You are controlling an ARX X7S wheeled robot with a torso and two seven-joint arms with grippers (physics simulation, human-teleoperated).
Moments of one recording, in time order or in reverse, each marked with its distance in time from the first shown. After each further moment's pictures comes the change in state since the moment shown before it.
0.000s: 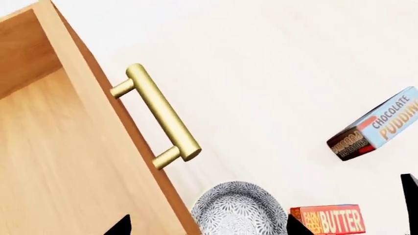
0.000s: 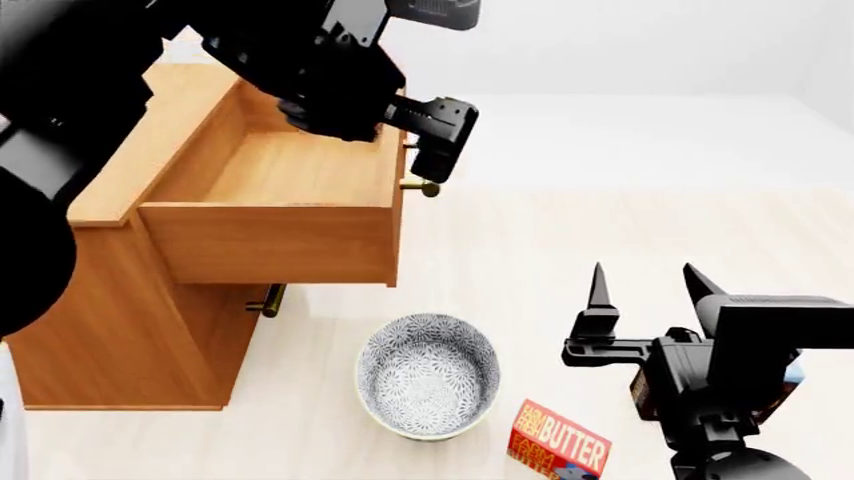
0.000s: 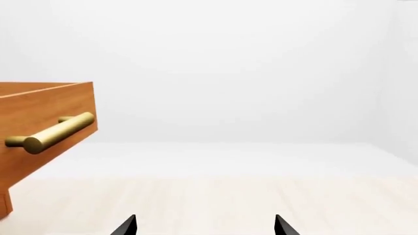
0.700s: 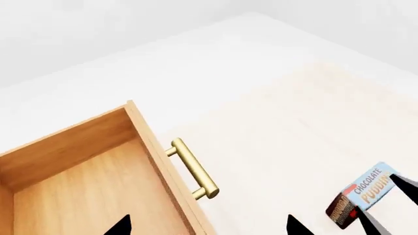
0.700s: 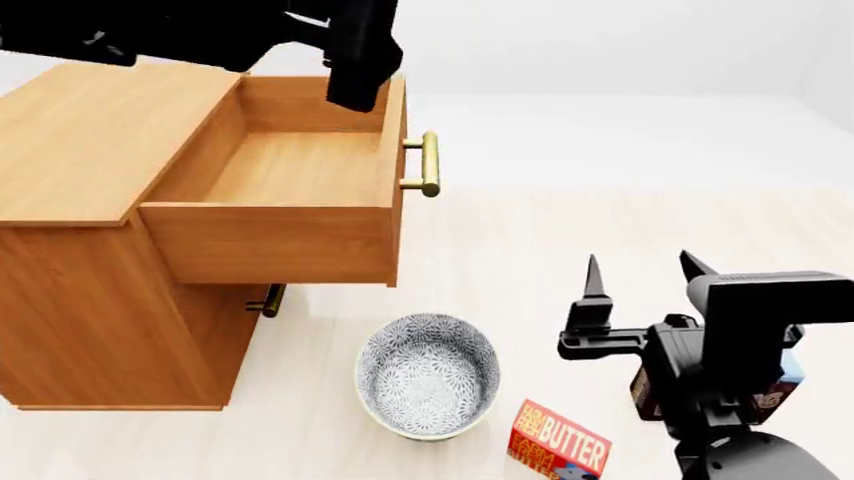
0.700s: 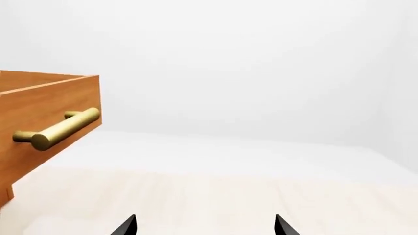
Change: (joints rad) left arm -0.028 -0.553 -0.404 0.737 -0.322 0.126 -0.644; right arm 0.086 0.043 -0.012 -0.070 0.067 0.171 0.055
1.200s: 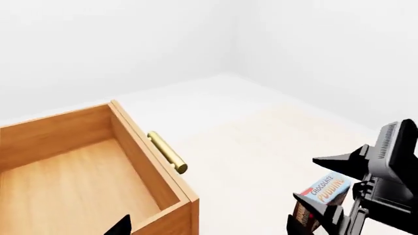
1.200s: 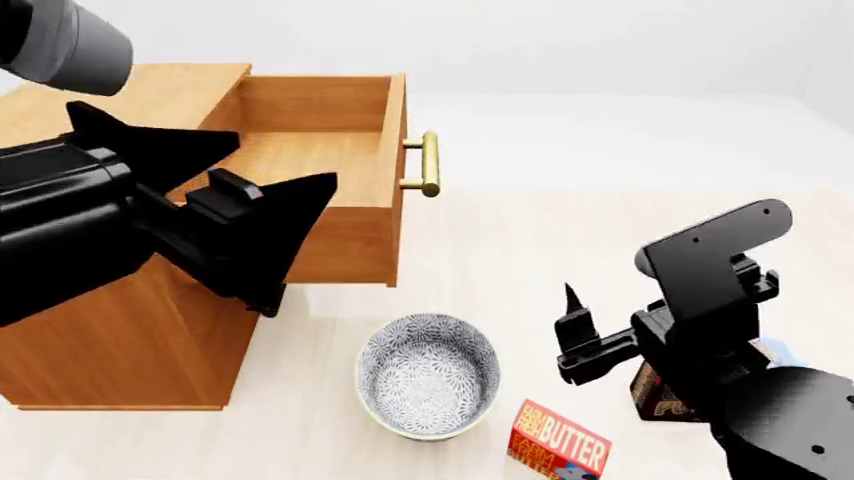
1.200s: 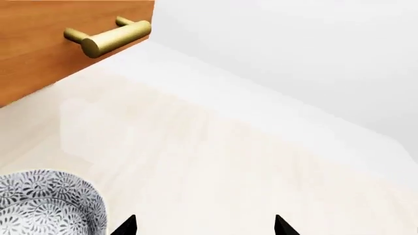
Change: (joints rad) left arm 0.387 -0.614 -0.228 0.880 -0.101 0.438 -0.101; right arm 0.382 0.190 -0.046 0.001 0.437 0.589 0.048
